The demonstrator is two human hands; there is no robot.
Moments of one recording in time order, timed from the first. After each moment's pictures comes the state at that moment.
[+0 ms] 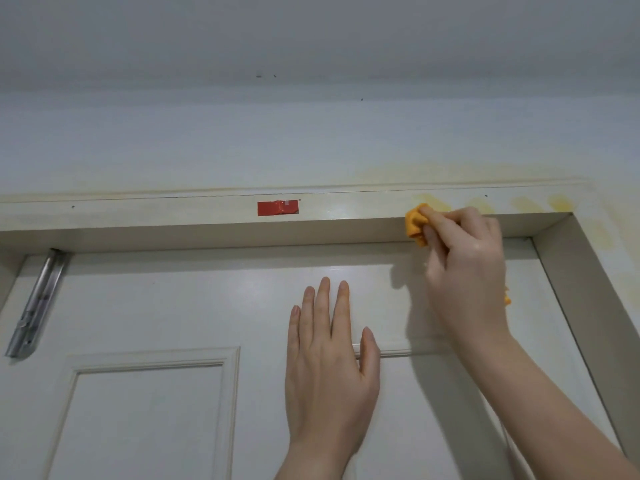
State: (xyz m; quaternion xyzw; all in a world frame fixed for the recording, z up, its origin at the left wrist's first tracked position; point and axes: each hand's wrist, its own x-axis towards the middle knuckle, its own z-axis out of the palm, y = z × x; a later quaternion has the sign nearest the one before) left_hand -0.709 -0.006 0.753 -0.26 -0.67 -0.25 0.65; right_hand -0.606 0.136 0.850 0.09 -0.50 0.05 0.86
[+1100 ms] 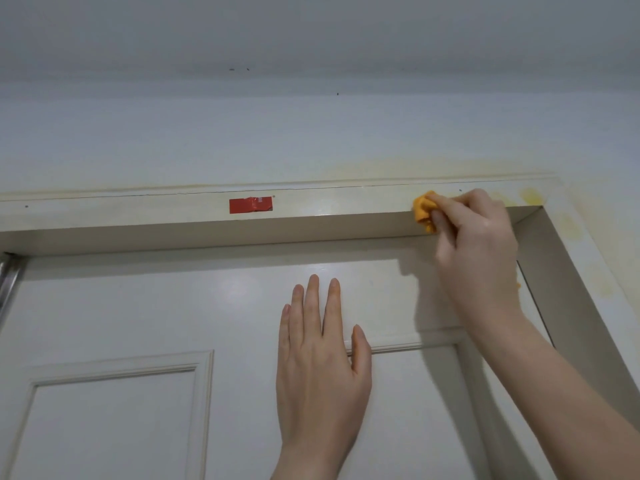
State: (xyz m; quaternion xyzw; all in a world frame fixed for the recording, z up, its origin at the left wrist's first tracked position) left_hand -0.707 0.011 0.752 -0.25 -0.66 -0.25 0.66; right_hand -0.592 0.175 0.862 0.05 -0.50 0.05 0.86
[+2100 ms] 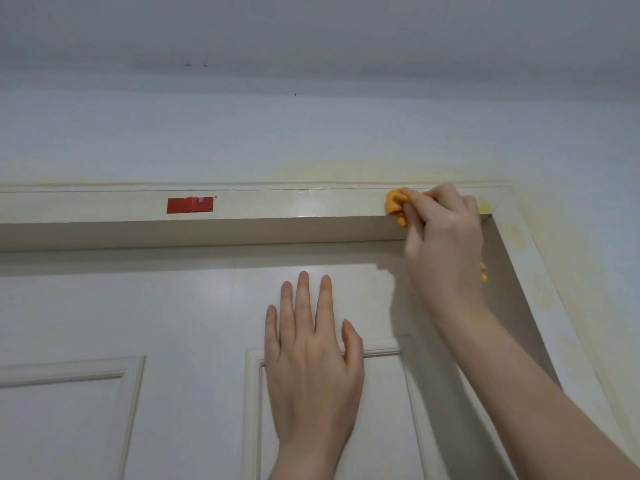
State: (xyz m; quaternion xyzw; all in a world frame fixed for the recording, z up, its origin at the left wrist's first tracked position) left_hand -0.688 0.084 0.760 -0.20 -0.66 -0.24 0.68; right_hand -0.581 0.214 0.878 0.06 -0.50 0.04 0.86
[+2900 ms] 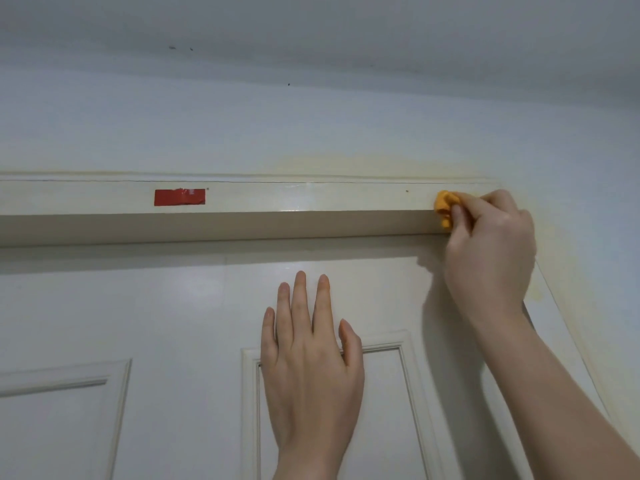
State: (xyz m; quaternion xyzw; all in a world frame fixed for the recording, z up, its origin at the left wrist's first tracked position) left_hand -0.688 0.082 0.755 -0.22 -0.65 -0.27 0.68; right_hand -0.561 0.239 0.862 -0.11 -0.50 0.11 0.85
